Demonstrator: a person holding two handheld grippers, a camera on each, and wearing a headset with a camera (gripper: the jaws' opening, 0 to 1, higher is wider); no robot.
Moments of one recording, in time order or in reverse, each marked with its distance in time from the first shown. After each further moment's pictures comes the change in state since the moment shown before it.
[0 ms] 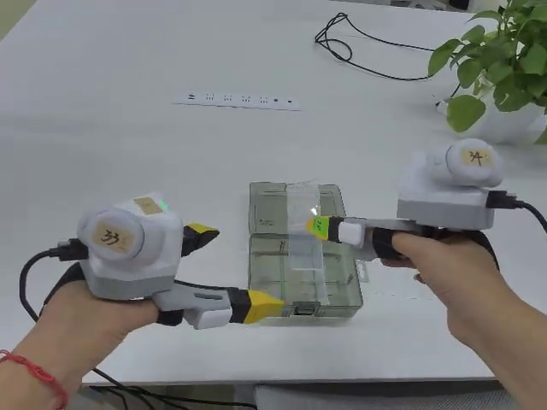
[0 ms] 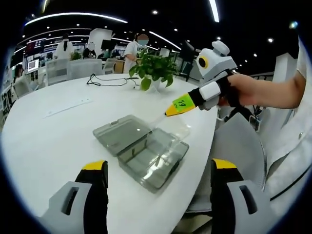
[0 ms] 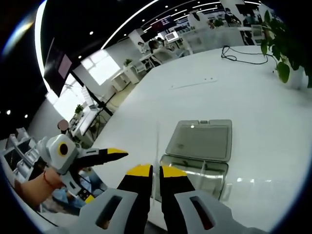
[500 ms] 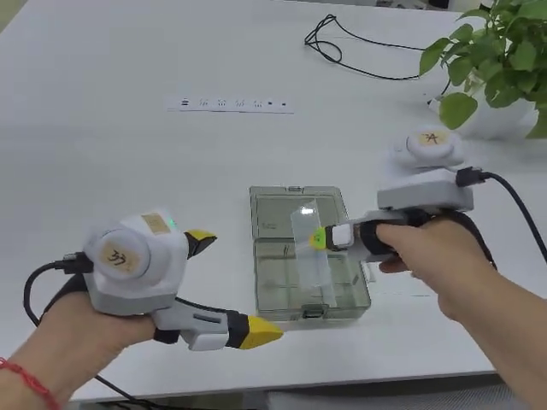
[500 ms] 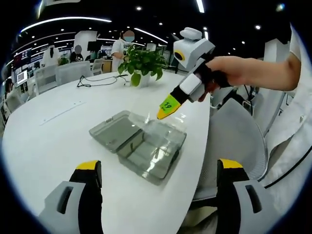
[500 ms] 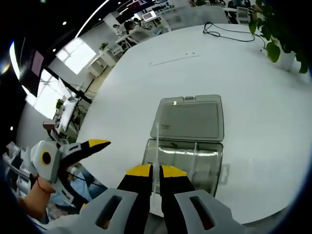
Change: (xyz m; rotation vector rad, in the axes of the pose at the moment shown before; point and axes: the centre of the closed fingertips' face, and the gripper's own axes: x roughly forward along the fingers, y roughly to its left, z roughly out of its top) left arm -0.002 0.003 -0.014 0.100 0.050 -0.065; right arm 0.017 -0.017 -0.026 0.138 0.207 -0.167
